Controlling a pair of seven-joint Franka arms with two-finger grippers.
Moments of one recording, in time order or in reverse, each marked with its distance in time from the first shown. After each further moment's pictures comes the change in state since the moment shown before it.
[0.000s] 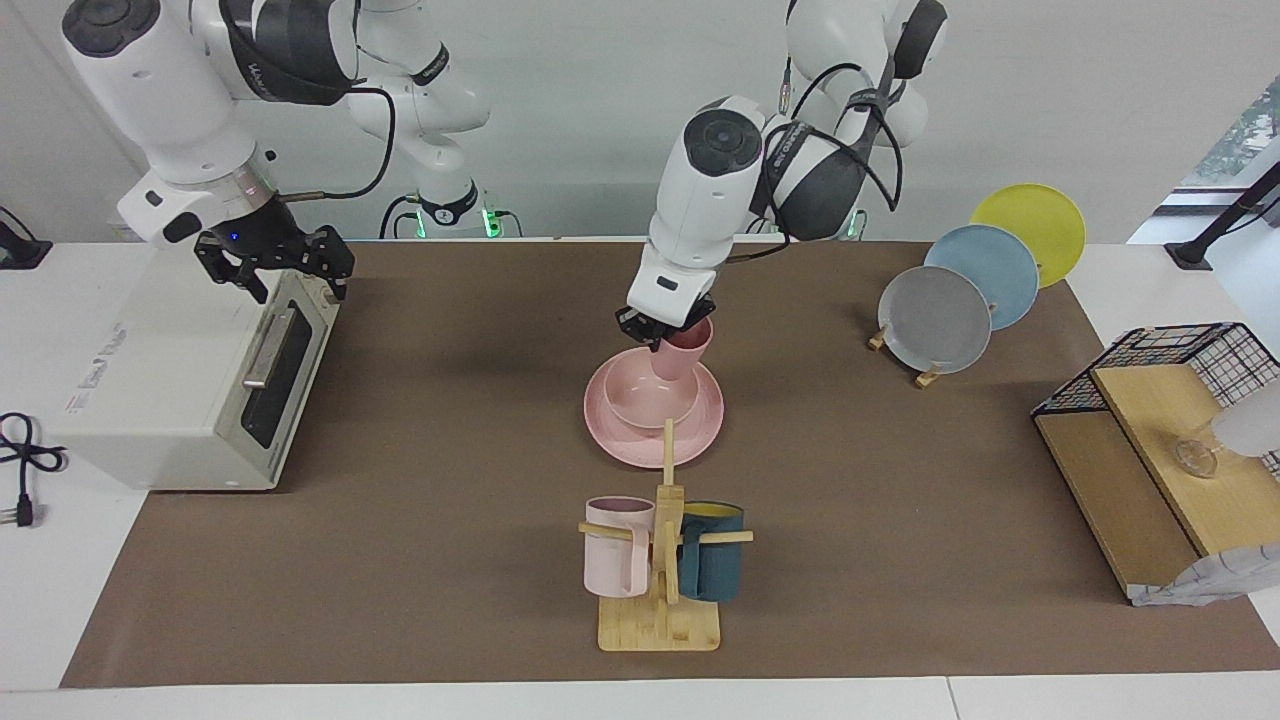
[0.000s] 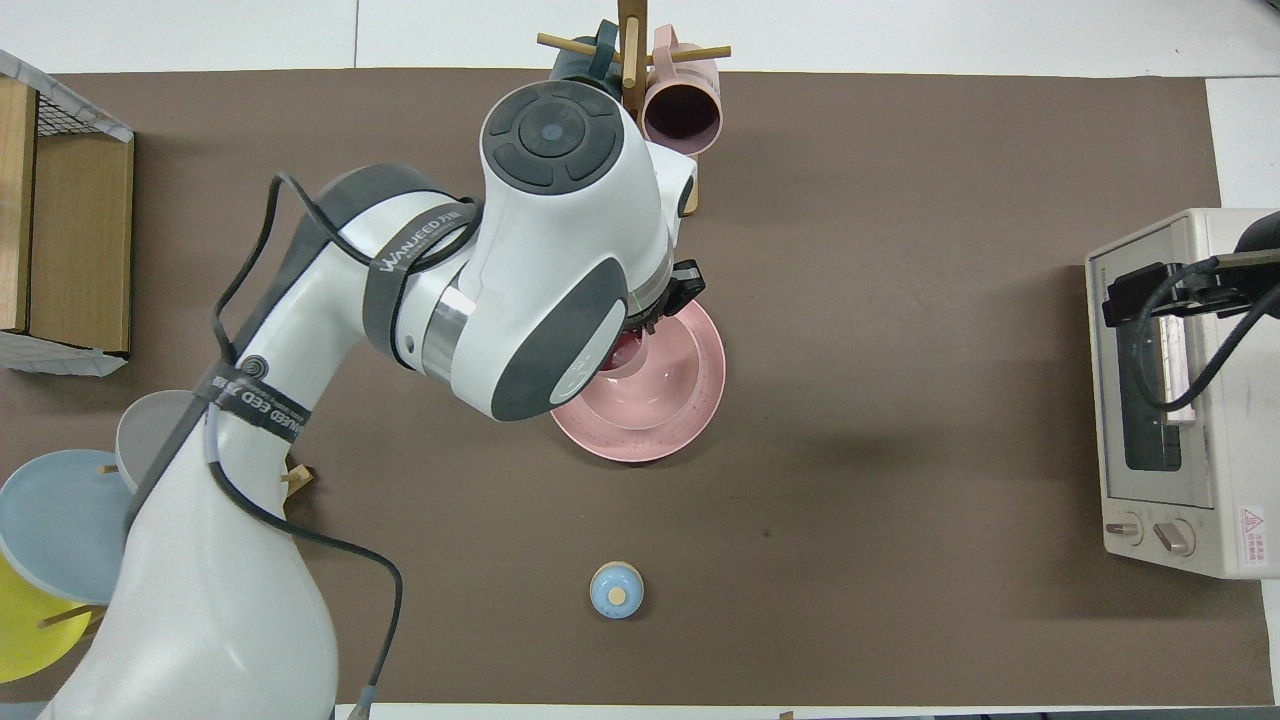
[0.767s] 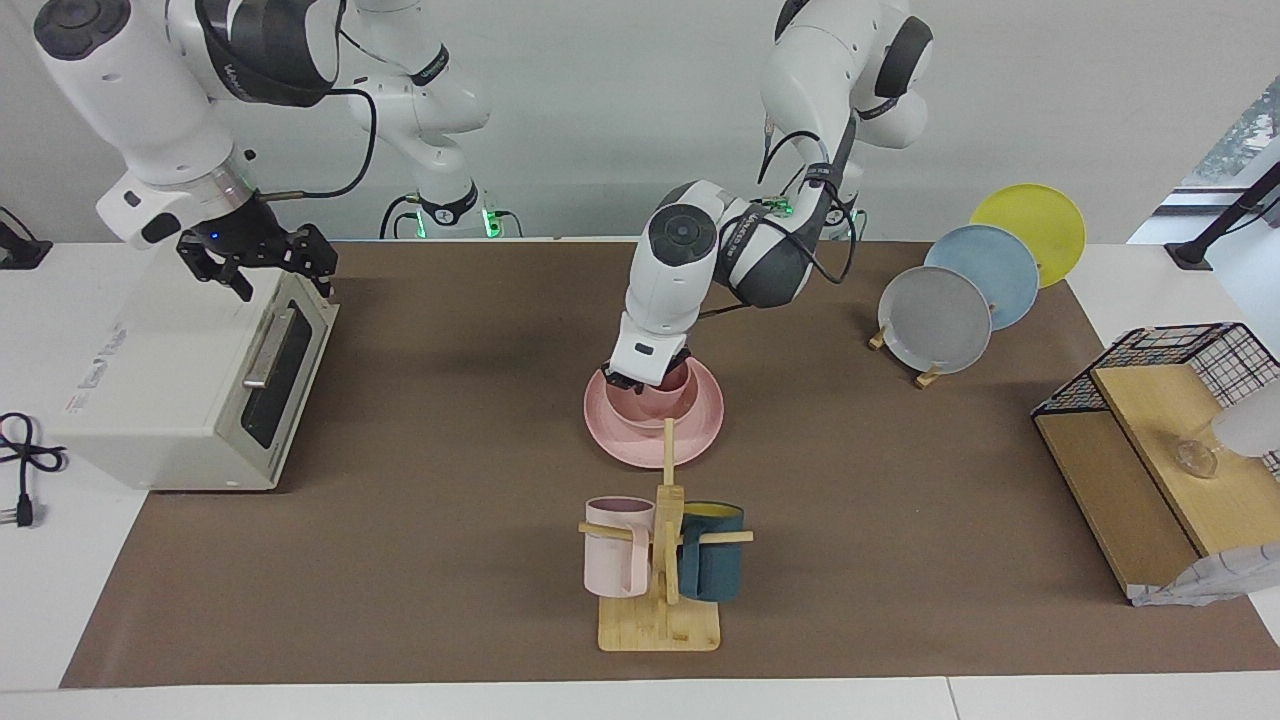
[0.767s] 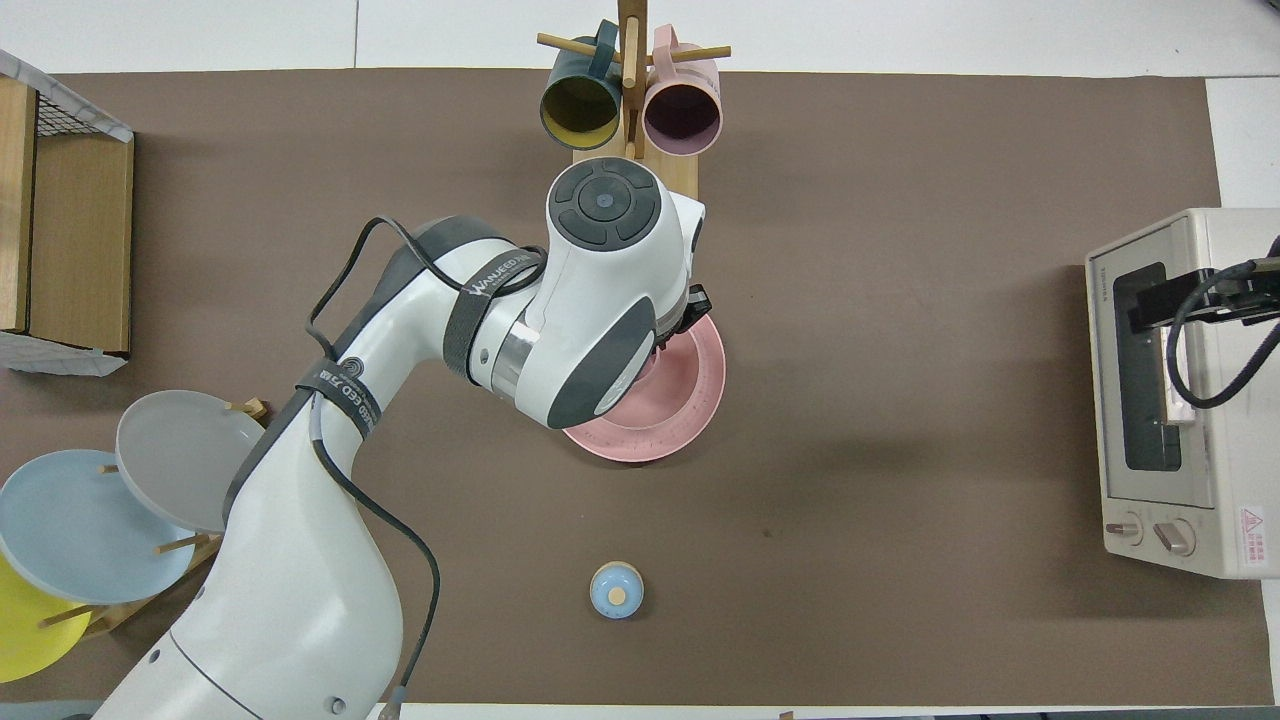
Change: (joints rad) left arm -0.024 0.042 0.002 -0.137 0.010 0.172 -0.050; right arm -0.058 0.000 0.019 0.000 0.004 -0.018 -0.035
